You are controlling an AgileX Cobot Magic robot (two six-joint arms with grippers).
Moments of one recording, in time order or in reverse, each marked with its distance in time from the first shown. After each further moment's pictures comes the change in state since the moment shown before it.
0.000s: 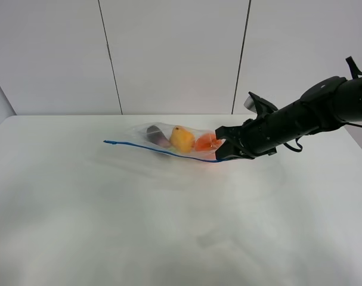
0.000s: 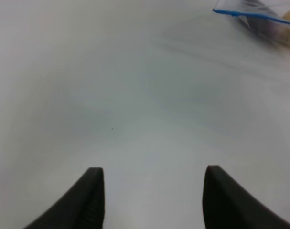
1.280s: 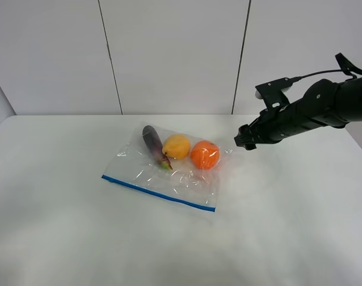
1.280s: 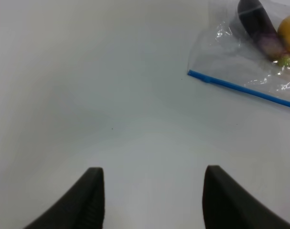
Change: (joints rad) left arm 0.000 0.000 0.000 0.000 0.000 0.000; right arm -0.016 0.000 0.000 -0.577 -0.417 0.095
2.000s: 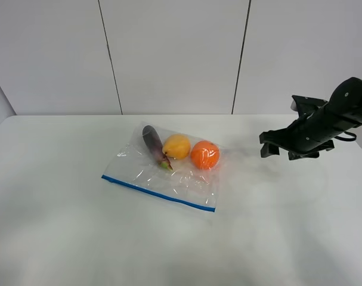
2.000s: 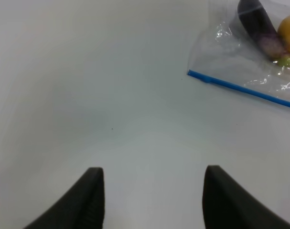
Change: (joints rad) left arm 0.000 0.000 0.000 0.000 0.000 0.000; right arm -0.171 -0.002 0.000 -0.083 0.273 0.395
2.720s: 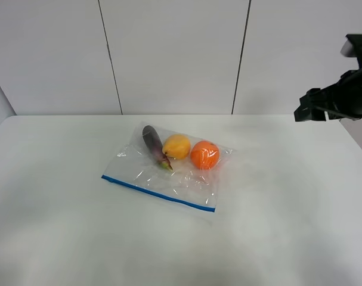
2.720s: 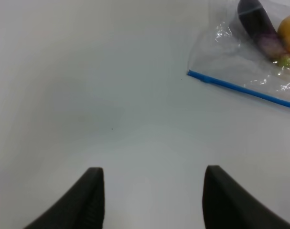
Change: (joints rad) left arm 0.000 0.000 0.000 0.000 0.000 0.000; right arm -0.042 -0.439 0.002 -0.071 0.173 -0.091
